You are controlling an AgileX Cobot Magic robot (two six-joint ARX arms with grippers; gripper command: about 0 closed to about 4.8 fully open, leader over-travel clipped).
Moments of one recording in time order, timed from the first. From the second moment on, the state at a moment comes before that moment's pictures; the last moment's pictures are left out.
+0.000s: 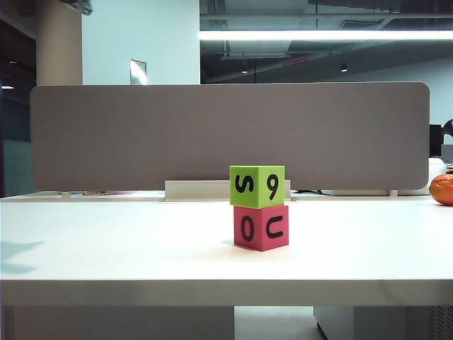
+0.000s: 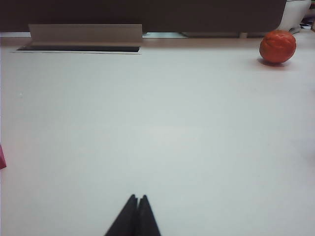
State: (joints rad) left arm -0.44 1.07 1.14 -0.50 -0.12 0.10; right arm 0.01 0.00 0.01 -0.13 -0.04 0.00
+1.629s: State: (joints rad) left arm -0.06 0.29 0.16 0.05 0.02 0.01; right arm 0.01 0.00 0.01 -0.13 -0.04 0.00
